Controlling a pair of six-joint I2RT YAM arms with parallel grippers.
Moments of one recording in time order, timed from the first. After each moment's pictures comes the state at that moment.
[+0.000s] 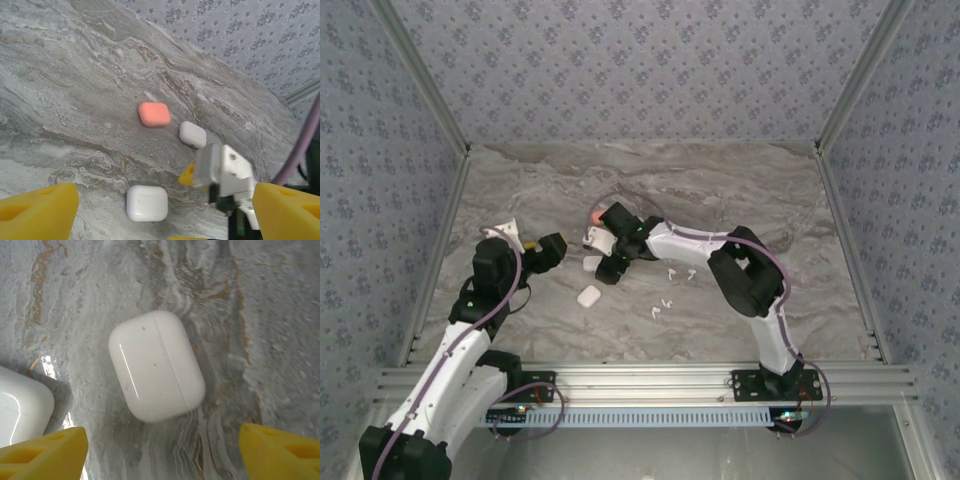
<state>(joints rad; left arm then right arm) -0.24 0.70 0.48 -0.18 0.15 -0.60 0.86 2.10 1.51 -0.46 -0.19 -0.37</state>
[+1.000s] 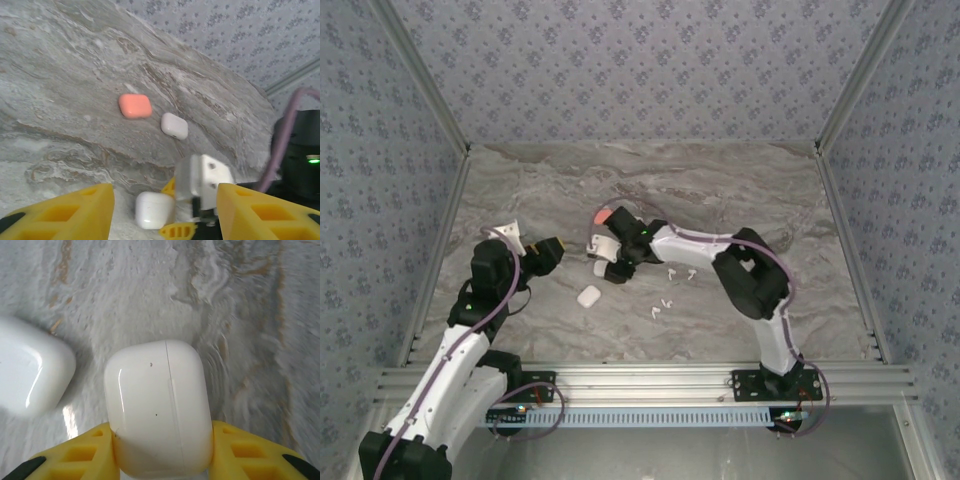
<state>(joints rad) -0.24 0.68 0.48 -0.19 0.25 -0.61 0.85 1.99 1.39 -0.45 -0.22 -0.45</state>
